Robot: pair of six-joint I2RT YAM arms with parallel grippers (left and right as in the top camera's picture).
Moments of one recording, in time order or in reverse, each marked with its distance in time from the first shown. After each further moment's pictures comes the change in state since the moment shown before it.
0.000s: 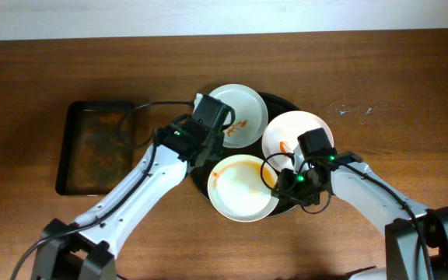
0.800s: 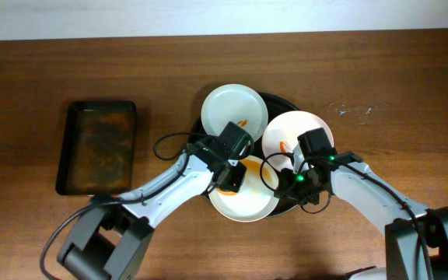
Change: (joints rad) left arm -0.120 0.150 -0.134 0.109 0.283 0.000; right arm 0.000 0.000 0.000 0.006 -0.018 0.000
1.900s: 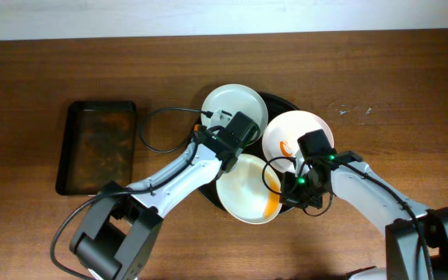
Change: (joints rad) left arm -0.004 0.073 0.136 -0.076 -0.667 -0.004; right arm 0.001 0.000 0.008 -0.084 0.039 0.005
